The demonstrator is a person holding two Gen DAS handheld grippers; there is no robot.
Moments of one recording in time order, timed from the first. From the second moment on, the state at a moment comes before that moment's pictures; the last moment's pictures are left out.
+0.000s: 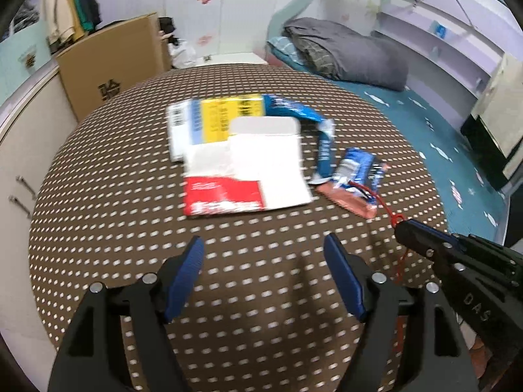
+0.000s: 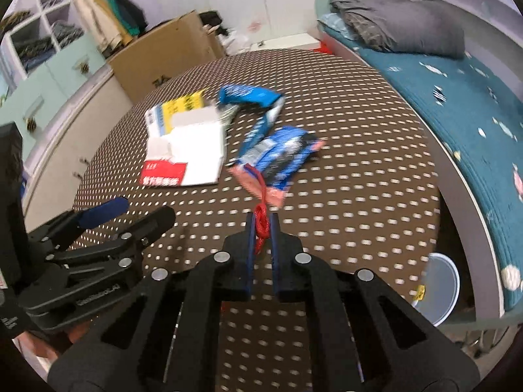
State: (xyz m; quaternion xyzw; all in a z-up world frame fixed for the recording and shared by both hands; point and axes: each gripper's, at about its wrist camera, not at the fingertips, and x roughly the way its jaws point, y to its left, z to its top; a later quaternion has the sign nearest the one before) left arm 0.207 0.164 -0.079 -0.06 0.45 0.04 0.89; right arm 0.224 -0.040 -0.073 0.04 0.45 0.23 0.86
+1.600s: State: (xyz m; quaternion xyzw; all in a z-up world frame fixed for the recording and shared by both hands) left arm 0.262 0.036 -0.094 0.03 0.46 -0.11 0.88; right arm 0.233 -0.173 -0.086 0.14 0.45 0.12 0.87
